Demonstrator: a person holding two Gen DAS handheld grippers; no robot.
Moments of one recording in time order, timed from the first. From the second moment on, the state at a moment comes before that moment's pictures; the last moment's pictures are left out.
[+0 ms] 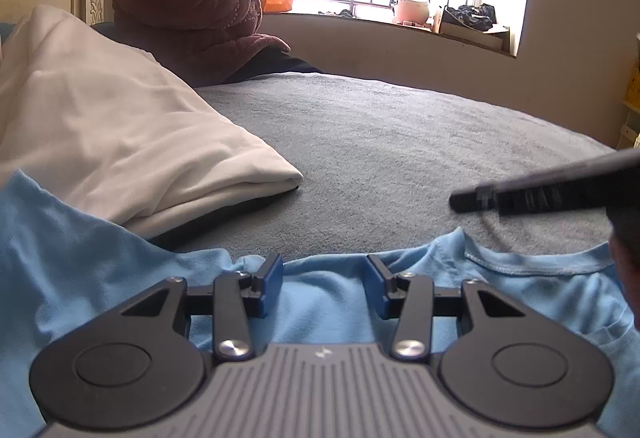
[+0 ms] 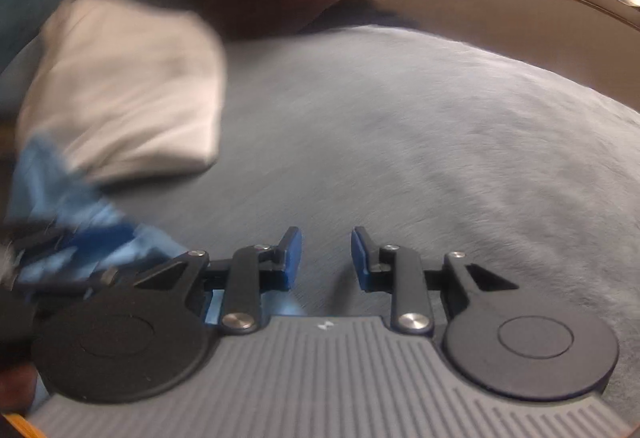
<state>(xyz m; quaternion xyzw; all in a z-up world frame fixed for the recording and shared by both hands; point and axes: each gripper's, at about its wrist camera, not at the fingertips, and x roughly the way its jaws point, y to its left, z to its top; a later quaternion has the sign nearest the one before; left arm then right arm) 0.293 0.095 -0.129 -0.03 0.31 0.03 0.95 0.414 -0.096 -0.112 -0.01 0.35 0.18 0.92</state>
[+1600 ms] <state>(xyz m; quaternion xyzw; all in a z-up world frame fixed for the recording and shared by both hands) 0.307 0.124 -0.124 -0.04 0.32 0.11 0.94 0.368 -0.146 -0.098 0.14 0.40 0.10 0.90</state>
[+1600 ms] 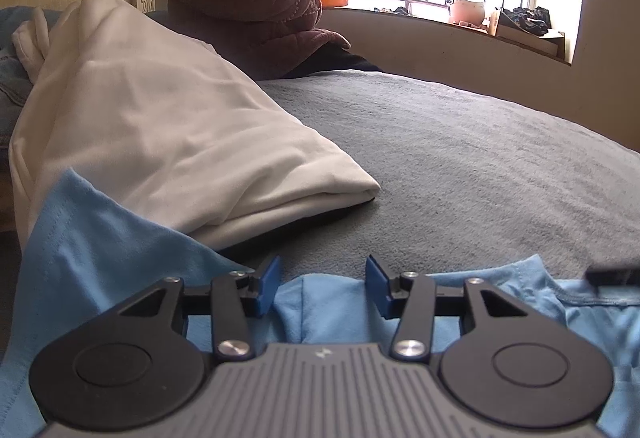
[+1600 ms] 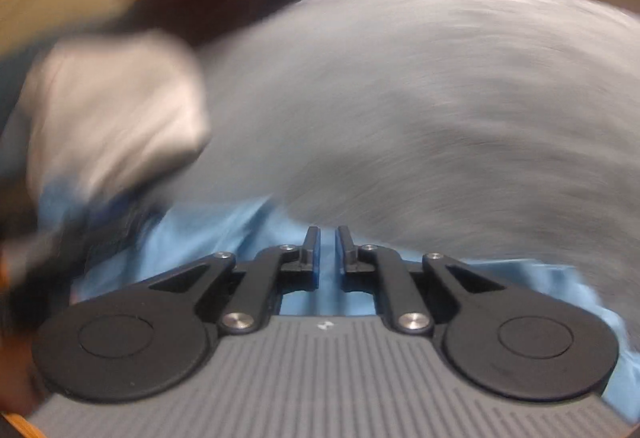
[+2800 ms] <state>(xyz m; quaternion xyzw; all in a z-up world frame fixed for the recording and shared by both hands) 0.286 -0.068 -0.106 0.10 0.36 -0.14 0.92 0.170 -0.311 -0.063 0.08 0.38 -0.06 0.92</state>
